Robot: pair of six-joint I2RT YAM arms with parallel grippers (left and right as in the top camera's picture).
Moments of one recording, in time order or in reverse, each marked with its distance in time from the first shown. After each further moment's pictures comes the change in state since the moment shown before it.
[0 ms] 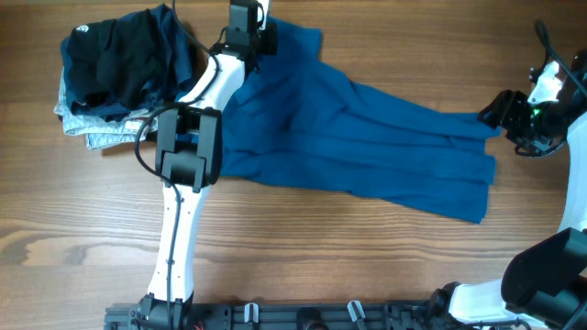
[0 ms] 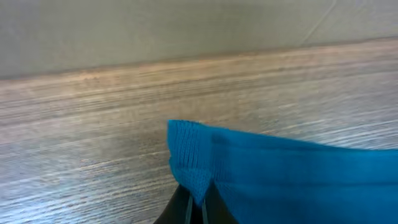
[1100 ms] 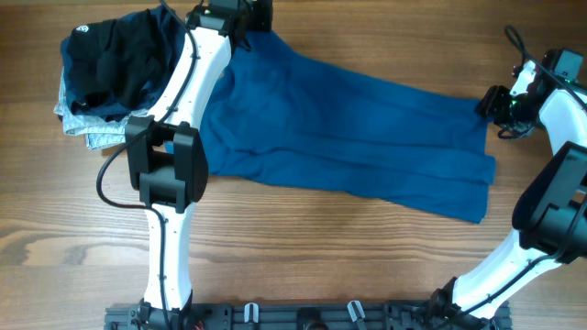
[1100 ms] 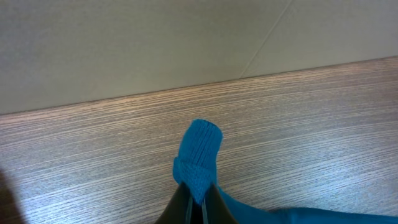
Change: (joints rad) left arm -0.006 -0.300 0.014 -0.389 0.000 0.000; right arm 0.000 0.382 0.000 0.428 0.108 -0.032
